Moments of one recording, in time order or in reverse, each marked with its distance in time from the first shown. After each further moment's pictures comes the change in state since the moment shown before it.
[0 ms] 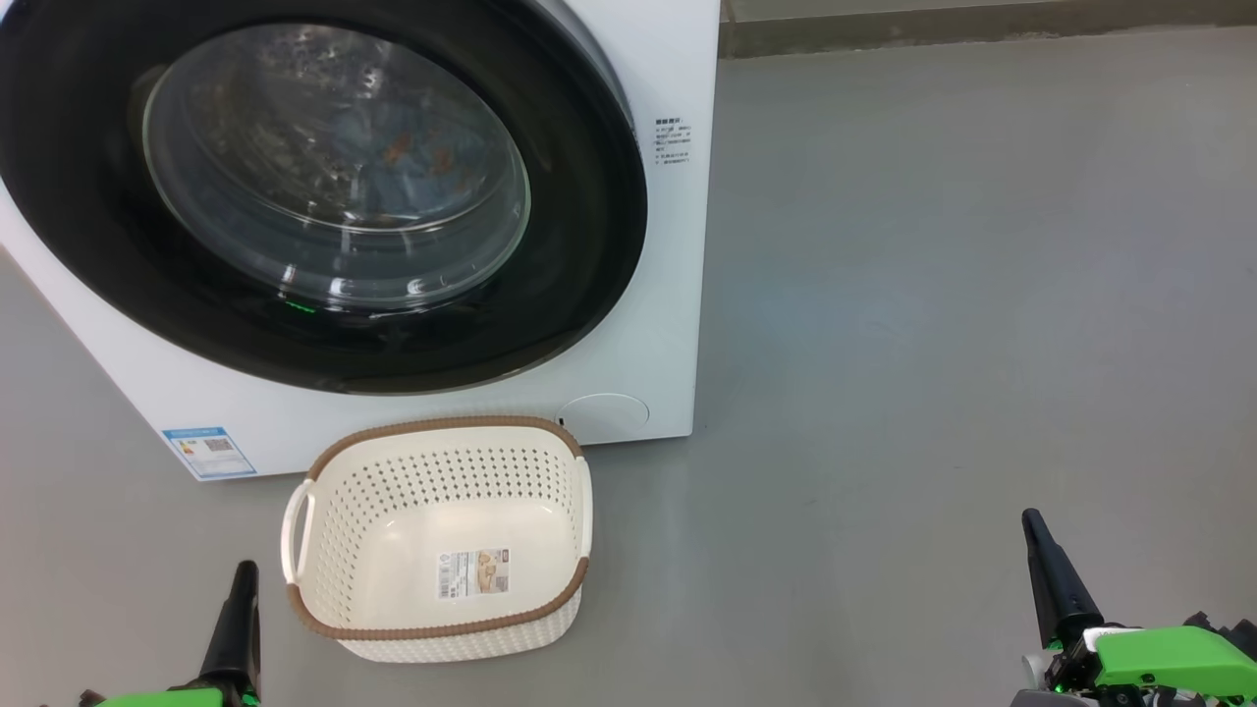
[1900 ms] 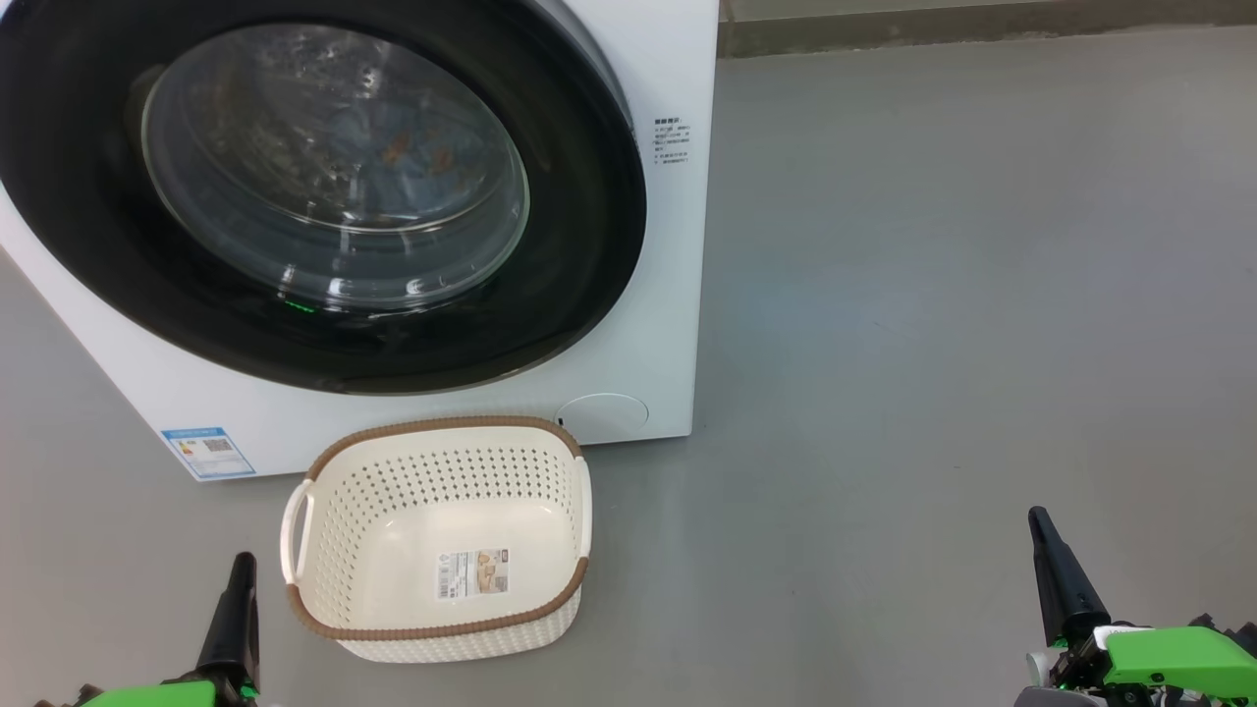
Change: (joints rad) left arm -0.014 0.001 0.004 0.006 -0.051 -0.001 0.009; right arm -0.005 0.000 -0.013 0.000 0.048 0.000 0.013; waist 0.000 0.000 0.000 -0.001
